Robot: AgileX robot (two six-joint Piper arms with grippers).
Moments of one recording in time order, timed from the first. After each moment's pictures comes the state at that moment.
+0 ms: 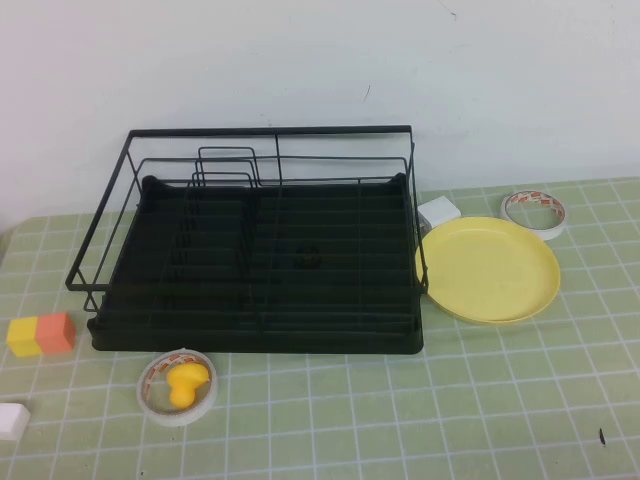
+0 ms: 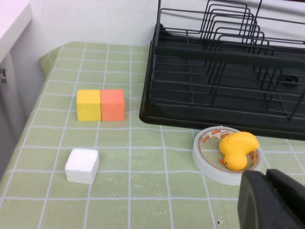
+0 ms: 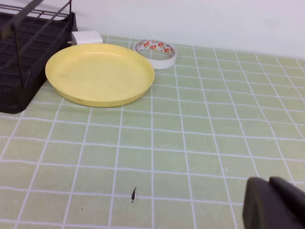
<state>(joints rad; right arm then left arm) 0.01 -0.01 0.02 0.00 0.42 -0.14 -0.03 -0.01 0.02 -0.07 0.36 -0.06</state>
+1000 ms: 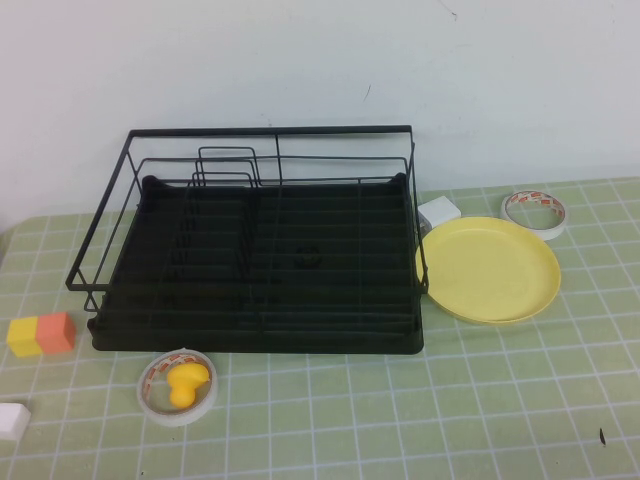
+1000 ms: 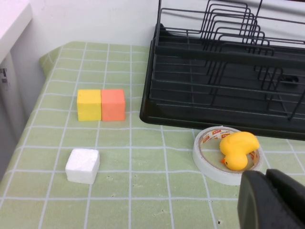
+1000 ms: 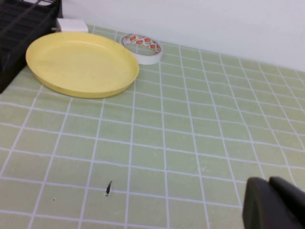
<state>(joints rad) 0.01 -0.01 0.02 -0.11 0.42 -0.14 -0.03 -0.01 0.02 -0.07 0.36 -0.06</state>
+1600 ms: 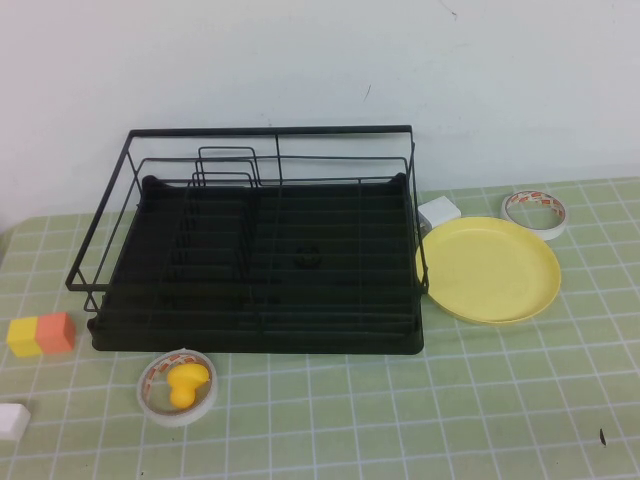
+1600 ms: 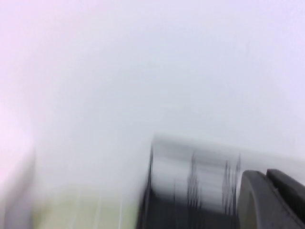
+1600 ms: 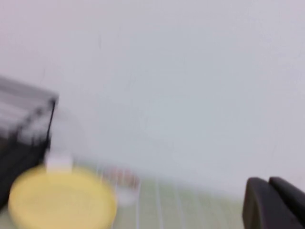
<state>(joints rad) 0.01 -0.01 0.03 -0.13 0.06 -0.14 -0.03 -0.01 0.02 -0.15 -0.05 -0.06</state>
